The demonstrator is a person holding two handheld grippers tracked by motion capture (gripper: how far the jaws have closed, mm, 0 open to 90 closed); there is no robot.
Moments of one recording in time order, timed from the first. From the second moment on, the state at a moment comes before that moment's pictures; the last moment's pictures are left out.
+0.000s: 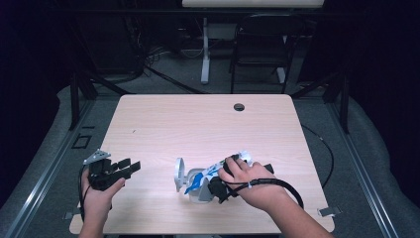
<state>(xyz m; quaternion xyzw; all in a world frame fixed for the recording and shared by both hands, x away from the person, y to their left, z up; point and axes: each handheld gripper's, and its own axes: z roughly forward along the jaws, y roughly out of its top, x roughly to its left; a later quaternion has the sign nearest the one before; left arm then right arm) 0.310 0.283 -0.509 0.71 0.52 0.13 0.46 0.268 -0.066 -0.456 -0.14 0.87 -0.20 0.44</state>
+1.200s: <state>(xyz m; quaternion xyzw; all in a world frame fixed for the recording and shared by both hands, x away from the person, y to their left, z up) 0.310 0.283 -0.510 0.71 0.53 0.13 0.46 0.268 -0.068 -0.456 -0.13 0.87 -0.19 0.44</state>
